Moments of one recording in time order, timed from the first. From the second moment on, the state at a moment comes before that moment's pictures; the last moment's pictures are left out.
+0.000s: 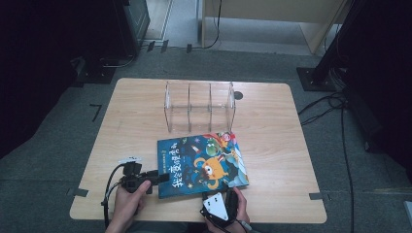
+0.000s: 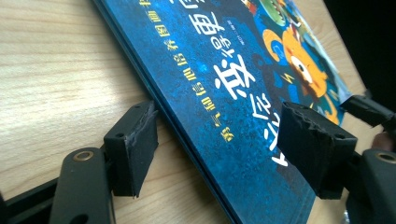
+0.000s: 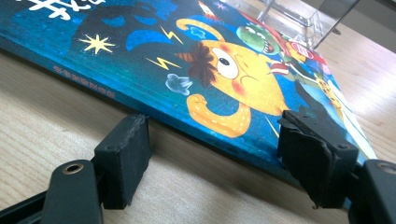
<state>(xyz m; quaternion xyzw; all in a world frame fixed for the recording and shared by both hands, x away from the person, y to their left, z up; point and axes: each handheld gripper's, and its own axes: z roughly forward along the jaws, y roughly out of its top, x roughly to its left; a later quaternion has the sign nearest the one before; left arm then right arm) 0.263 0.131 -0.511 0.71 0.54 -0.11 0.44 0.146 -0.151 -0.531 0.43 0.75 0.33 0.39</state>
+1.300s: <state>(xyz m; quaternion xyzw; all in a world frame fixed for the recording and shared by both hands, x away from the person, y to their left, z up) 0.270 0.138 -0.514 0.63 0.55 -0.22 0.51 0.144 -0.176 -0.524 0.45 0.75 0.37 0.32</state>
